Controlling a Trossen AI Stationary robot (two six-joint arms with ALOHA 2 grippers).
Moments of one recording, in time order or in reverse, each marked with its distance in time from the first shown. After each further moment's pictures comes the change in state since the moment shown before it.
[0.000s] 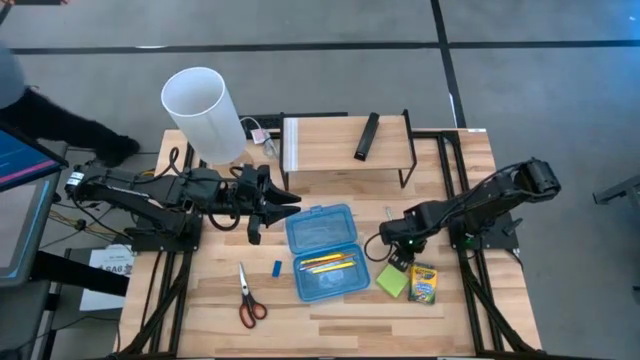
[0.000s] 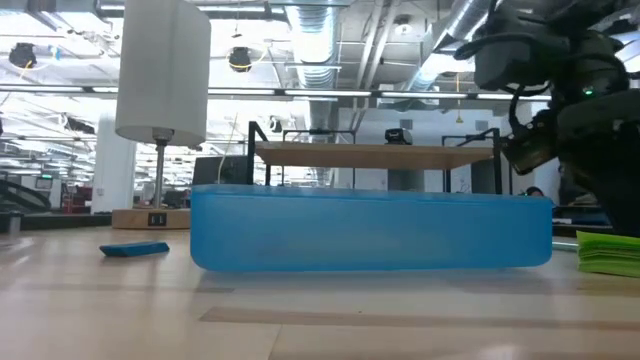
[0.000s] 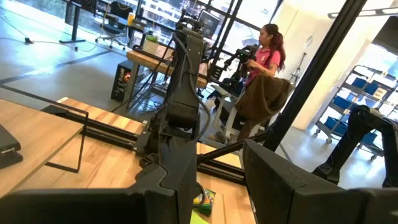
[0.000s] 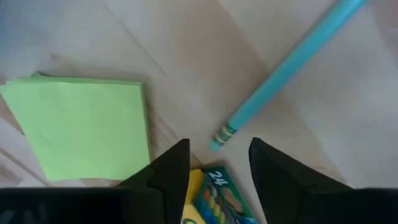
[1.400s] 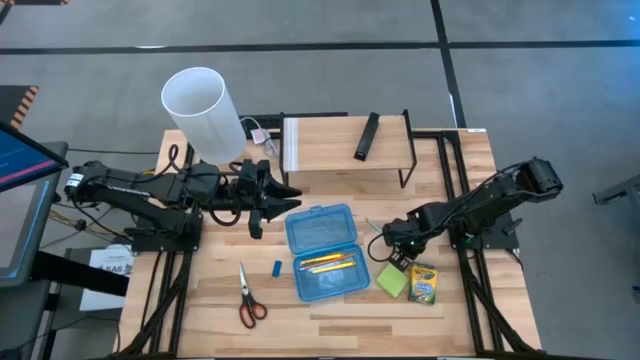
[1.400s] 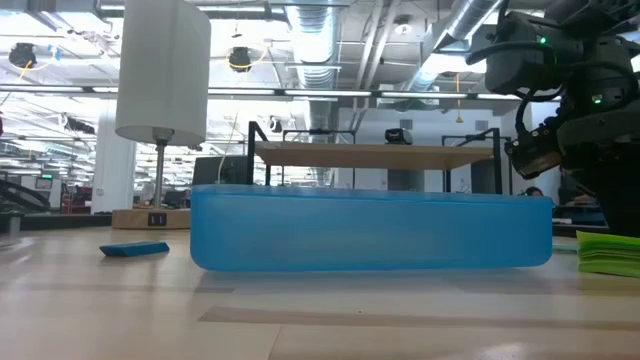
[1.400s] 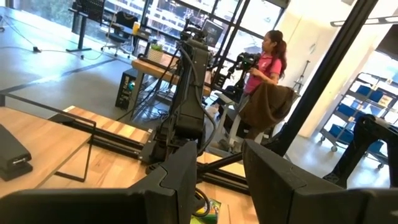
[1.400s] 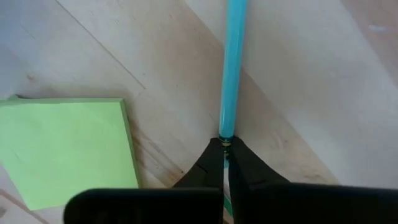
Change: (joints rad) left arm 0.034 0.000 0.000 0.027 0.006 0.010; right arm 0.004 -0.005 -0.061 0.022 0.131 0.026
